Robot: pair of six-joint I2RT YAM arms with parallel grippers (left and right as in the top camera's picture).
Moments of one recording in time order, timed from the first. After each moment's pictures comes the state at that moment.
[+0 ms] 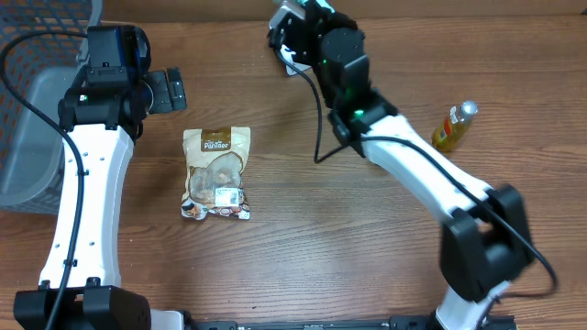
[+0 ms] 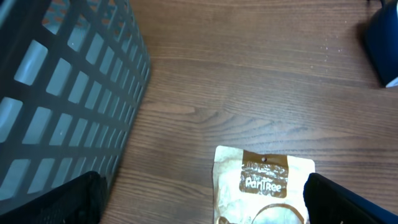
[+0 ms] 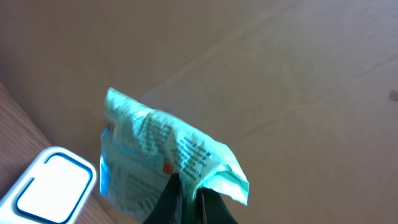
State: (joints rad) left arm 0.03 1.59 1.55 -0.86 -0.15 -0.10; right arm 0.53 1.91 1.47 0.42 0.31 -0.94
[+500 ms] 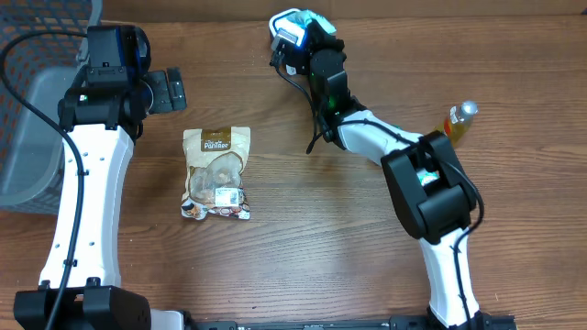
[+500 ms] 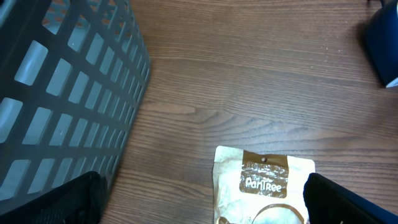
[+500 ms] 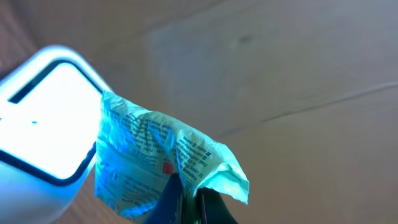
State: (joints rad) left arm 0.03 1.59 1.55 -0.86 -0.15 -0.10; right arm 0.47 2.31 1.56 0.67 0.39 -1.15
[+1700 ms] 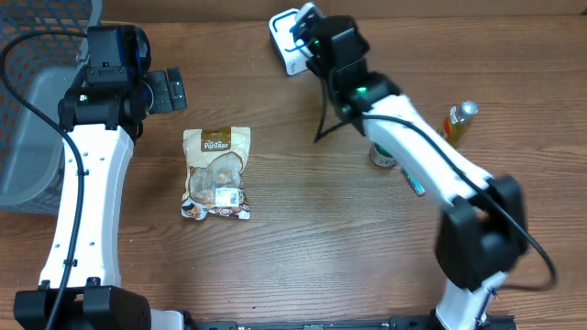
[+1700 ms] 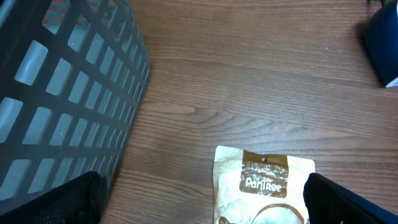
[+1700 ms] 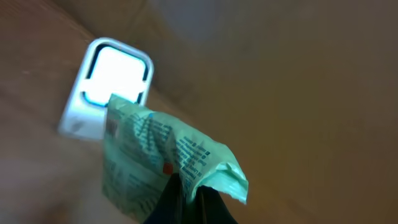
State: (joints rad) left arm 0.03 1.59 1.55 -0.86 -0.15 -0.10; right arm 0.47 1.92 1.65 -0.32 0.39 -0.45
